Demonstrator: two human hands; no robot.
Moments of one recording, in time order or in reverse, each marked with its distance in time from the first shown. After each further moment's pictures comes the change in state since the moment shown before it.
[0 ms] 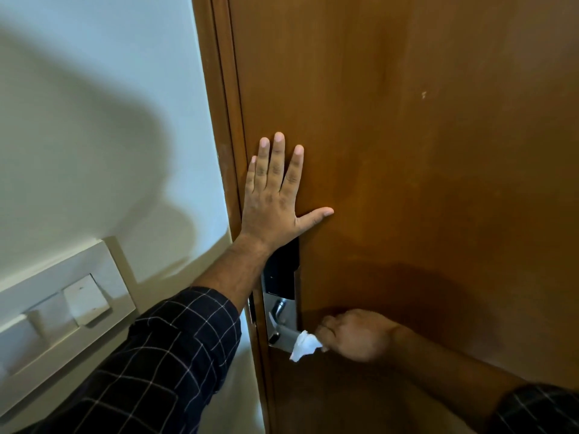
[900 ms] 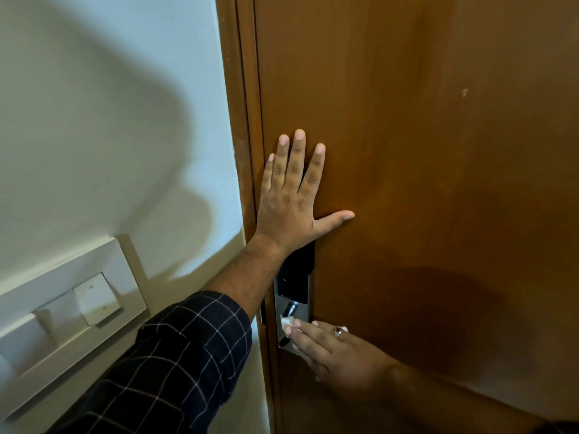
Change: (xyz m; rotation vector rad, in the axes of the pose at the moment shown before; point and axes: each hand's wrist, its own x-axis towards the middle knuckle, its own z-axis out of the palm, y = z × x) left_hand 0.000 -0.001 0.004 -0.010 0.042 0.006; right_hand 0.019 -0.033 0.022 -0.029 0.332 0.018
